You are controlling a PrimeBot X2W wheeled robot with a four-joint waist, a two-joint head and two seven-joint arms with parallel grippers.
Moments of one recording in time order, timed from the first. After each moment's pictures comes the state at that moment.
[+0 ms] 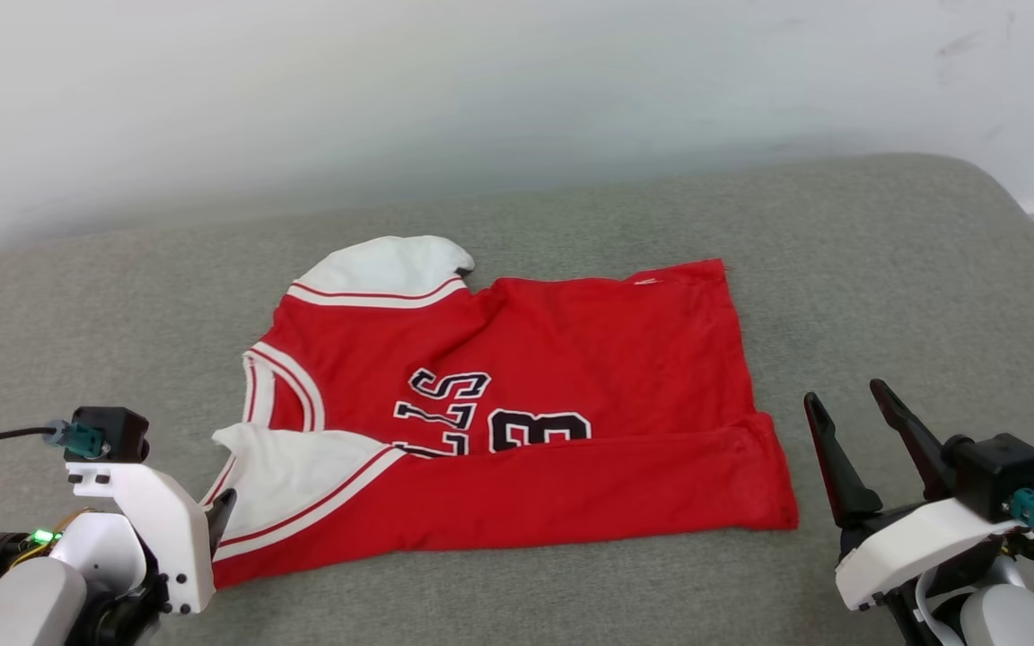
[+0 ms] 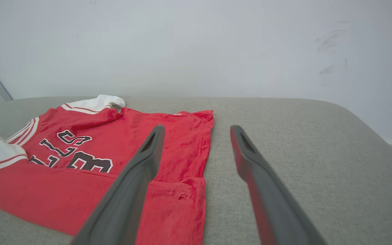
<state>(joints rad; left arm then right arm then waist) -0.25 0.62 -0.39 0.29 -0.76 0.07 0.41 -0.13 -0.21 0.12 0.22 0.25 0.13 -0.14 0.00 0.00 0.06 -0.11</state>
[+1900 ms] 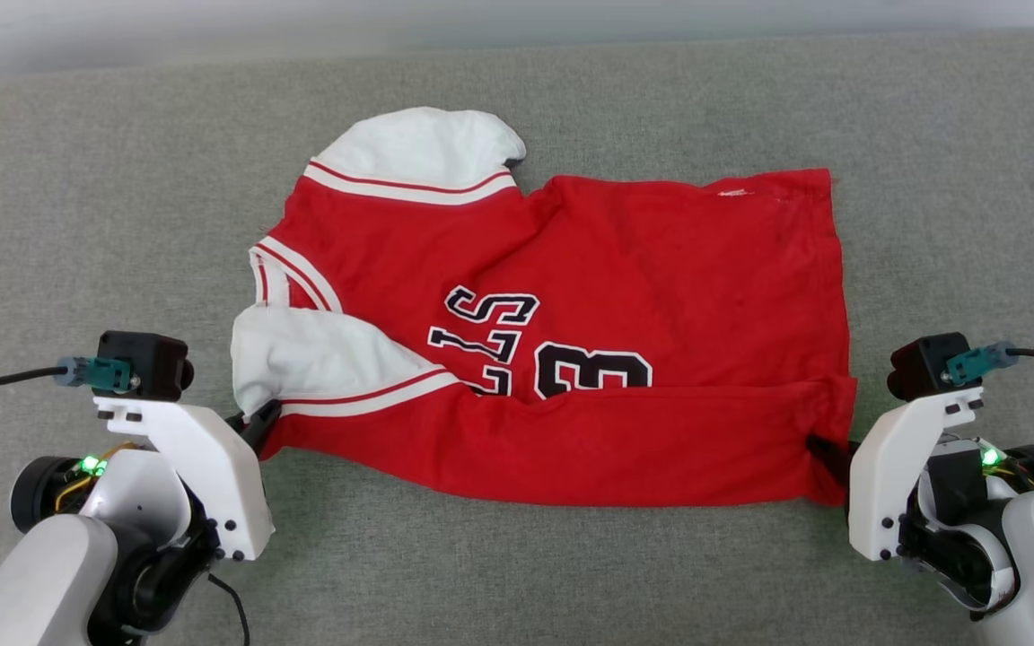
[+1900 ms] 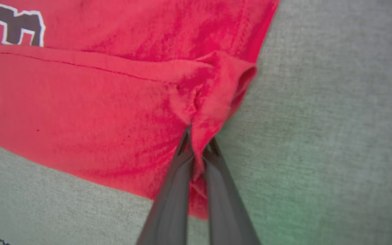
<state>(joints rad) -0.27 0.62 -0.38 -0.06 -0.81 0.17 0.52 -0.28 -0.27 0.17 0.22 0.48 0.13 0.70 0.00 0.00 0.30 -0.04</state>
